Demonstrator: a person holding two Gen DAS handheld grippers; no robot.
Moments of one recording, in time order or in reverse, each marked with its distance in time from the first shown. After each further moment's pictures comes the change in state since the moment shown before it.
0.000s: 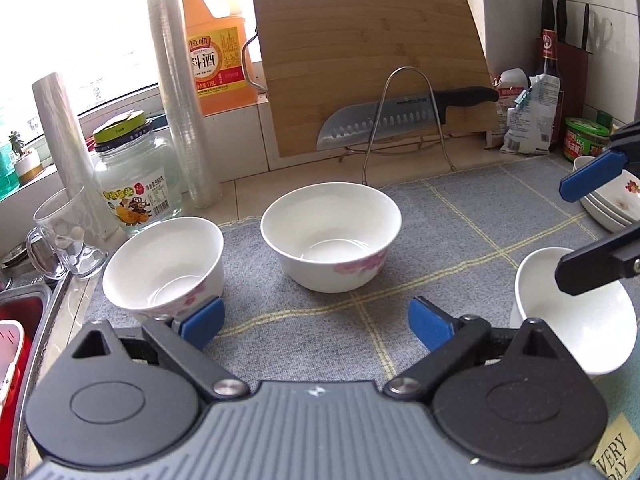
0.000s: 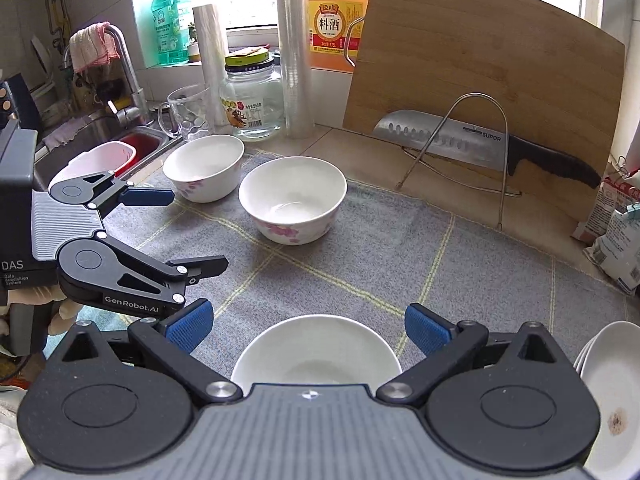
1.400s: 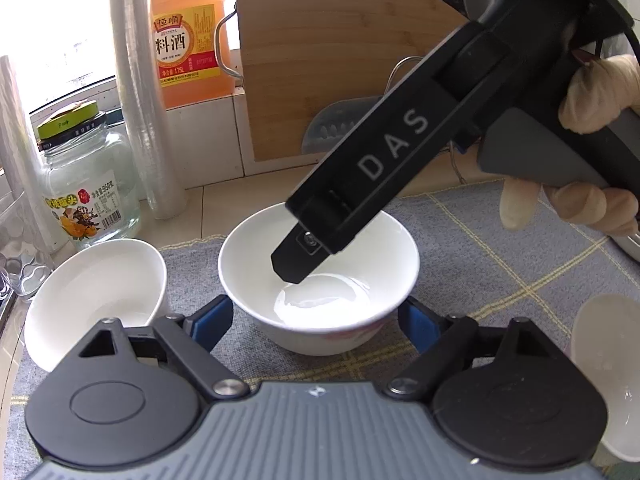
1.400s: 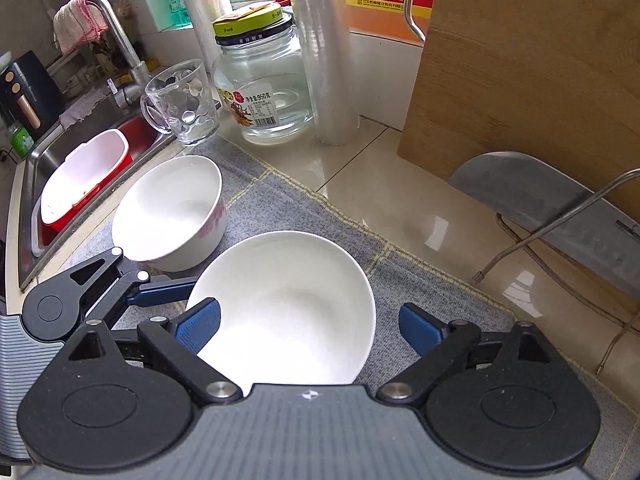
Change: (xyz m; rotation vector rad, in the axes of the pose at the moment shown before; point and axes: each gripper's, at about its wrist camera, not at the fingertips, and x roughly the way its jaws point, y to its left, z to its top) left arm 0.065 -0.001 0.020 -0.032 -0.009 -0.066; right arm 0.155 -0.031 0.117 -0.080 0.184 0.195
